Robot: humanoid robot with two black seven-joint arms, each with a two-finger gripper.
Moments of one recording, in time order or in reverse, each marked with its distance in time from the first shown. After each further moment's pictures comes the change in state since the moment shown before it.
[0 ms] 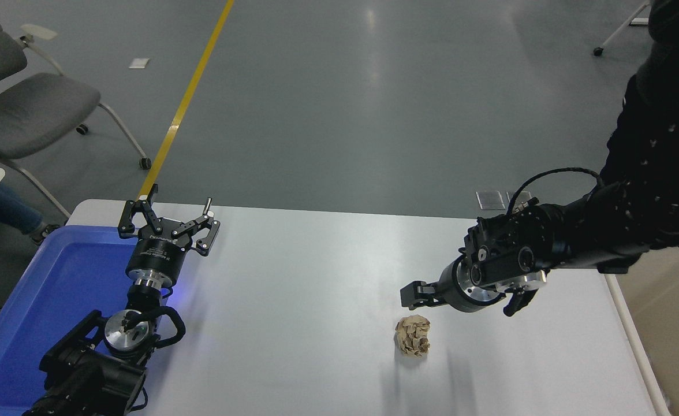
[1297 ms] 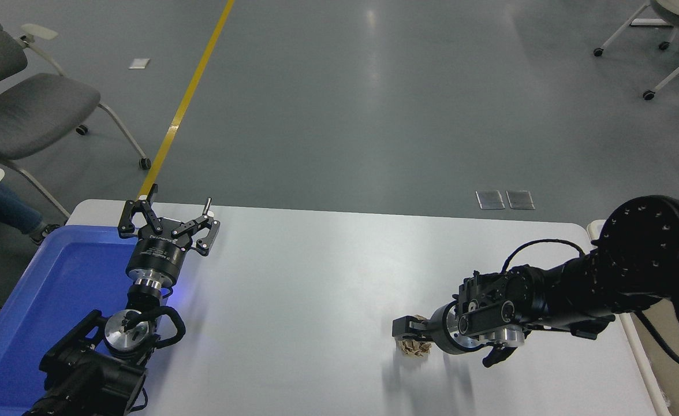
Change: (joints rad) left arm 0.000 0.000 0.000 0.000 0.000 0.000 0.000; right arm -0.261 0.002 0.097 -0.137 -0.013 -0.094 -0.001
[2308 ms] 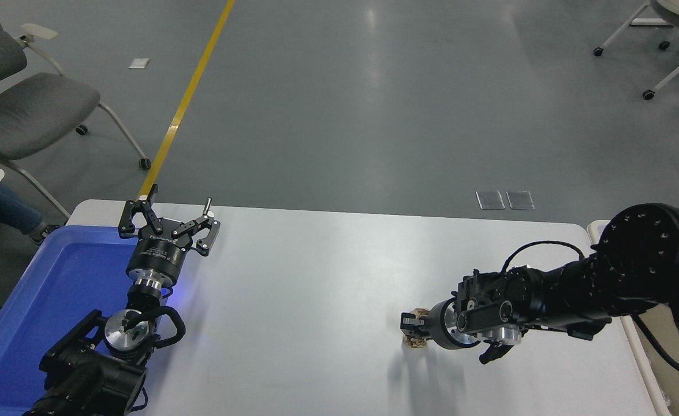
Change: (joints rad) left arm 0.000 0.000 0.000 0.000 0.000 0.001 0.000; right arm 0.096 -0.002 0.006 0.088 -0.011 0.015 0.022
